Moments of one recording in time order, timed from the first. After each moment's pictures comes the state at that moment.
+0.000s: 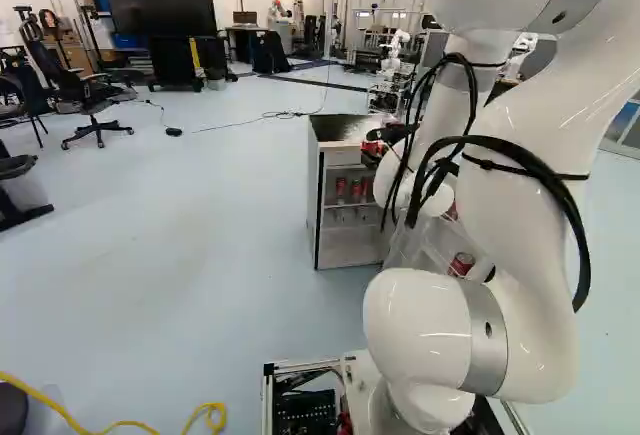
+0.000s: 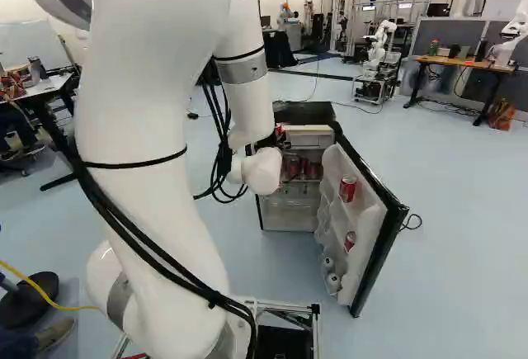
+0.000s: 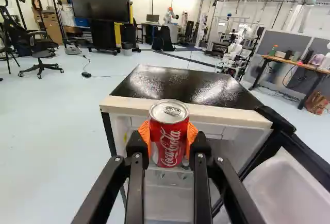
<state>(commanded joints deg) -19.9 -16.2 -26.9 -22.7 69.7 -2.4</state>
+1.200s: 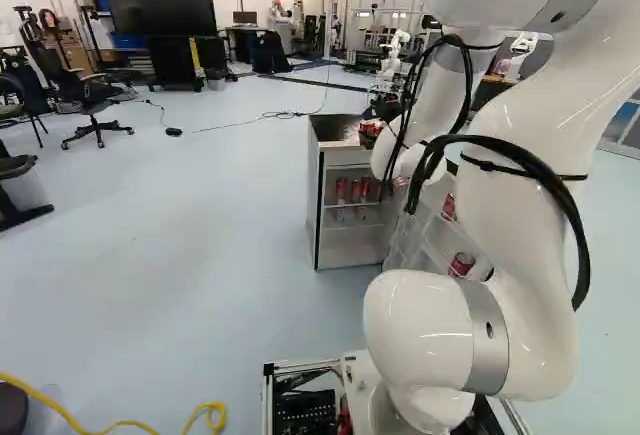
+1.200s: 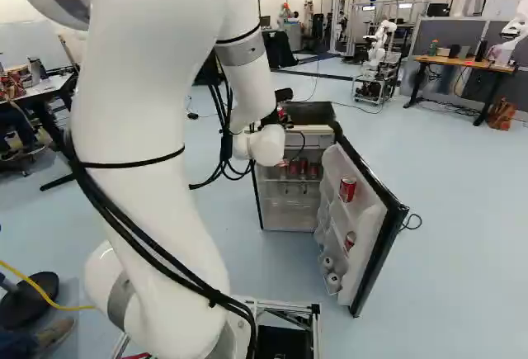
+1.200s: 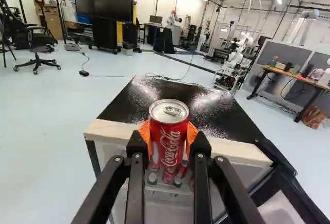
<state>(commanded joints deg) -17.8 -16.5 -37.1 -22.7 60.6 -2.4</state>
